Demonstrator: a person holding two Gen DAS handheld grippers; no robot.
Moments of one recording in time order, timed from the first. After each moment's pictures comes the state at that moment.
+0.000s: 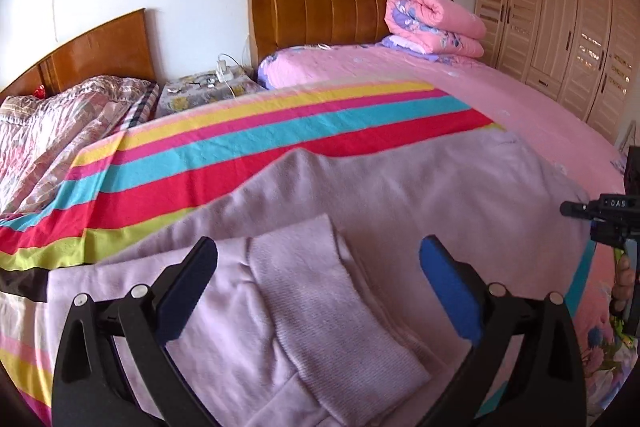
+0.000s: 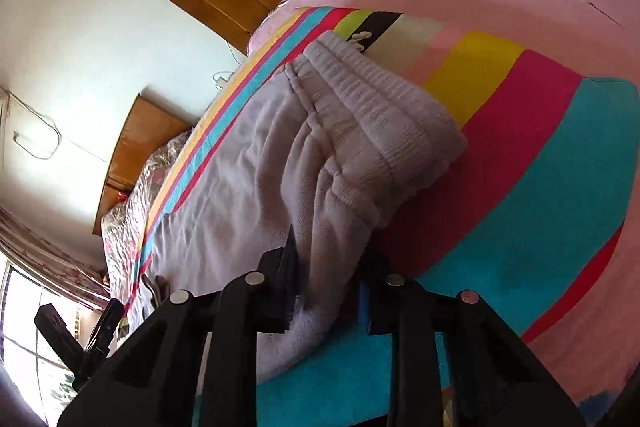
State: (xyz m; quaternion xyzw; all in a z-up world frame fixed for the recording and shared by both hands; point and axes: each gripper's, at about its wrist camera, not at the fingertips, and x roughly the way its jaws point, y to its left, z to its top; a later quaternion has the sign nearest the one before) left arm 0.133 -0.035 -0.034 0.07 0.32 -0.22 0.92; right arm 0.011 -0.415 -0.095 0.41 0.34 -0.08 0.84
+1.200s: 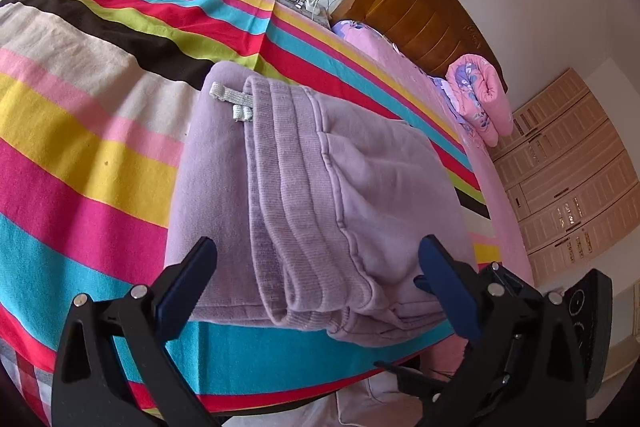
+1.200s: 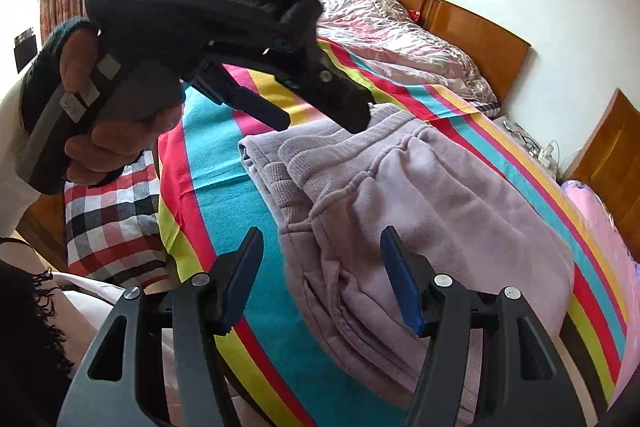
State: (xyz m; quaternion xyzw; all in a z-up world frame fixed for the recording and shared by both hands) left arm 0.070 0.177 -0.058 -0.24 0.45 -0.19 0.84; right arm 0.012 0.032 -0.045 -0.27 0.29 0.37 0.84
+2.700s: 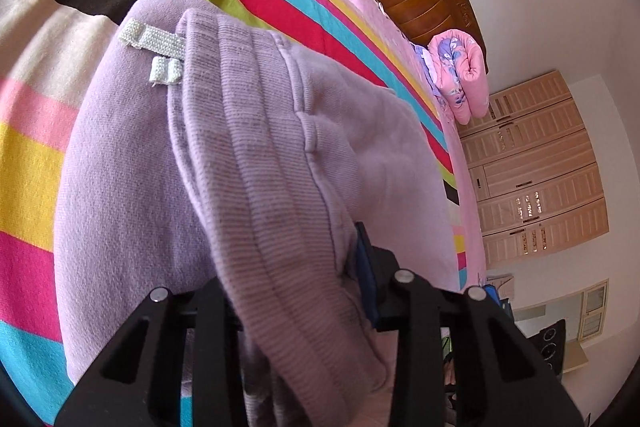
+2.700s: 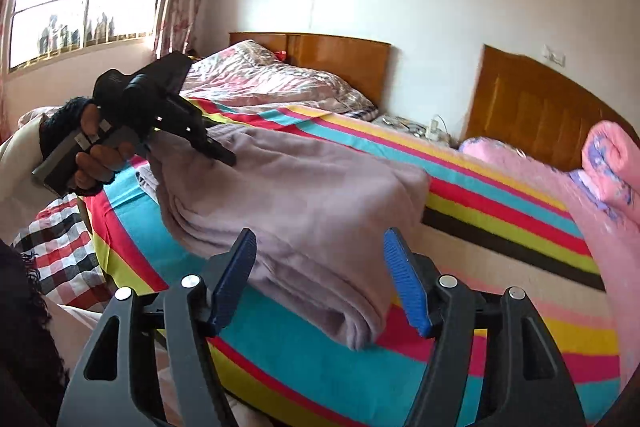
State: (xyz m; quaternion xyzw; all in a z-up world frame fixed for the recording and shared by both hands) left arm 0.145 0.147 -0.101 -0.30 0.52 -0.26 0.76; right arm -0.030 -0.134 -0.035 -0.10 0.24 0.18 0.95
